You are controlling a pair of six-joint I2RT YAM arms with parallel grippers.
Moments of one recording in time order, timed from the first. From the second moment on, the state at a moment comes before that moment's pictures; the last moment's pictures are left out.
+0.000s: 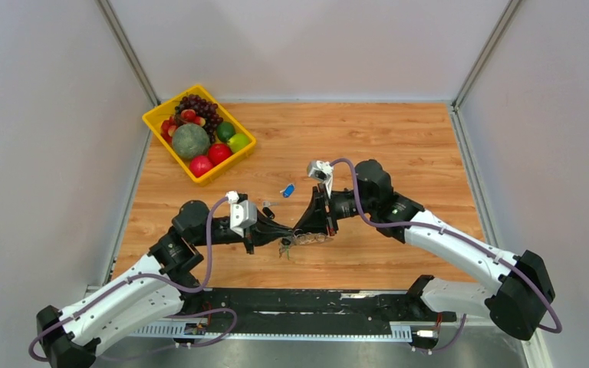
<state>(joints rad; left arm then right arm) -0.82 0.67 0.54 0.13 0.67 -0.01 0.80 1.16 0.83 0.09 -0.95 0.37</state>
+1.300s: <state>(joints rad) -0.84 0.59 0.54 0.46 0.29 0.00 0.84 1.11 0.76 0.06 -0.61 0.21</state>
